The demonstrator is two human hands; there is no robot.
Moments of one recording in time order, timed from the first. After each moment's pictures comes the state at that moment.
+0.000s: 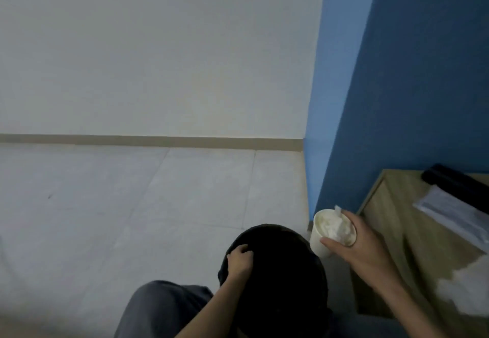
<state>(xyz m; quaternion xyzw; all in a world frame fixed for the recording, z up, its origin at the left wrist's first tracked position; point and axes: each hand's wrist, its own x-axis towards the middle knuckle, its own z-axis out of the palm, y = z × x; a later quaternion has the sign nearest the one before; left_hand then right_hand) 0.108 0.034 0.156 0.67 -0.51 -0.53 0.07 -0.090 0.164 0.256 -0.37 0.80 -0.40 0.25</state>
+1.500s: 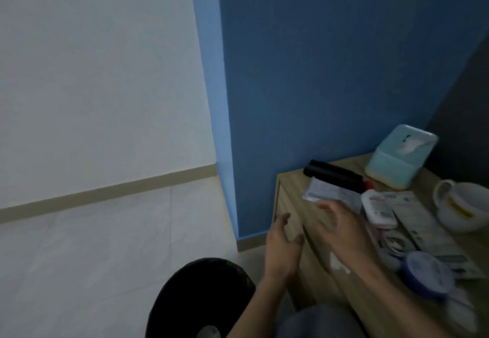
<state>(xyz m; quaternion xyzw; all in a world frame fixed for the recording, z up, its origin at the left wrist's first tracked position) -0.063 0.143 0.265 0.34 -0.74 -0.58 0.10 -0.152 0.238 0.297 -0.31 0.87 -0.38 0.04</state>
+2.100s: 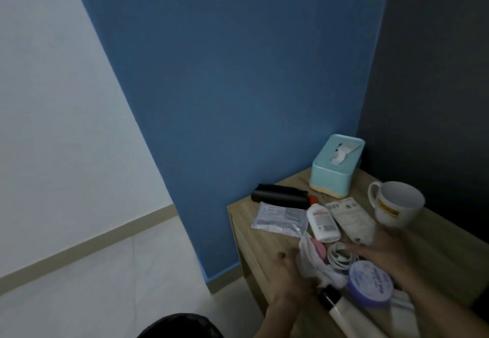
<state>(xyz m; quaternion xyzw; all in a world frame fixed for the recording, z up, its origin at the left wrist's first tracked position) -0.148 0.224 0.263 0.26 -0.87 -0.40 -0.08 -0.268 0.383 0.262 -0.01 0.93 -0.34 0.13</state>
